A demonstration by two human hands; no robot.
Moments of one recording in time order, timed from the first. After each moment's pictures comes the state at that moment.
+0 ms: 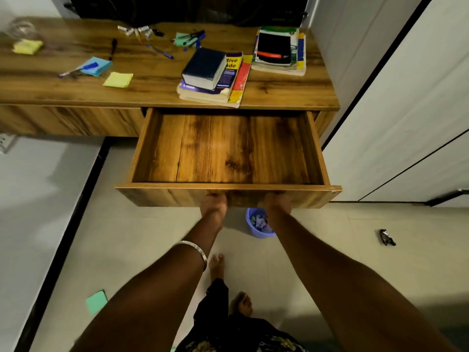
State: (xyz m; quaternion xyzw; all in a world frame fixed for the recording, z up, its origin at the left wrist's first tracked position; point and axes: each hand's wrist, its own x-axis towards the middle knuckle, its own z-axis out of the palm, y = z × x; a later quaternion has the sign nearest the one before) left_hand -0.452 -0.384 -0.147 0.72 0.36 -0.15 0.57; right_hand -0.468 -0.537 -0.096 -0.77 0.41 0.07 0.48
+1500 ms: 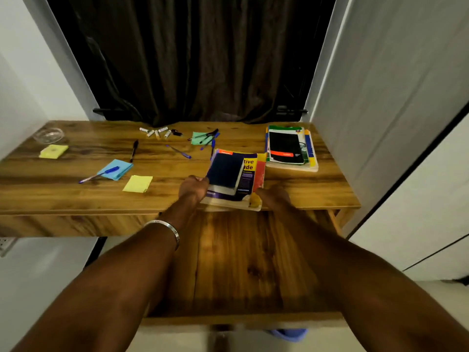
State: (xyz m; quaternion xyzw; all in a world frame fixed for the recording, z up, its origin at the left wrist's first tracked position) left_hand -0.150 -0.269 0.051 0.86 0.19 -0.04 0.47; right_hand -0.193 -0.483 0.058 -0.86 0.22 0.06 0.45
